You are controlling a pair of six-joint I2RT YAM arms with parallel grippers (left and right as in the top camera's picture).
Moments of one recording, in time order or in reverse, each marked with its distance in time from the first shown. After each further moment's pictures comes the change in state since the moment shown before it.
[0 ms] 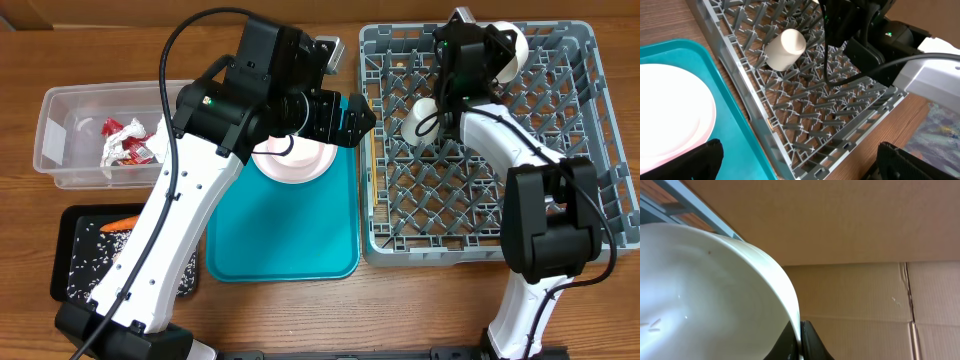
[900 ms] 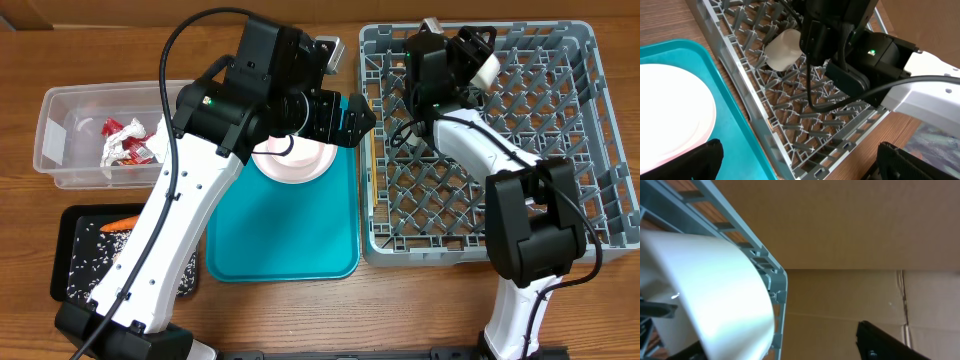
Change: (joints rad) left arm 0.000 0.000 0.000 0.000 0.000 0.000; right arm 0.122 0.003 0.000 -0.075 0.091 0.062
